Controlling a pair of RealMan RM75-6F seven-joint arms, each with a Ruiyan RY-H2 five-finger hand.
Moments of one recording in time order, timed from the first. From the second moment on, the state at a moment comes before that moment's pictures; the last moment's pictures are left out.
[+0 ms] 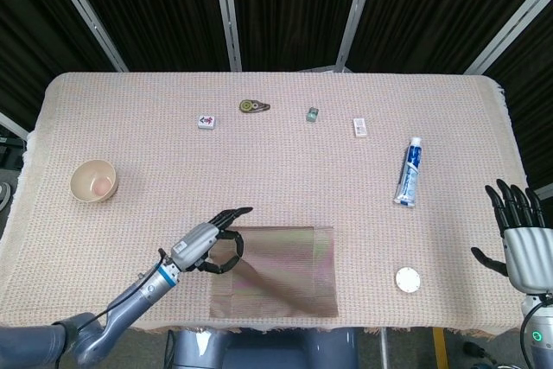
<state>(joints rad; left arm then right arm) -0.66 -1.58 0.03 -1.52 1.55 1.08 -0.55 0.10 -1.12 0.11 -1.54 -1.53 1.55 -0.09</state>
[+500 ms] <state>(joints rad) -0.75 -1.56 -0.26 -1.38 1.16 0.84 -0.78 0.11 -1.13 0.11 -1.53 -1.51 1.53 -0.10</state>
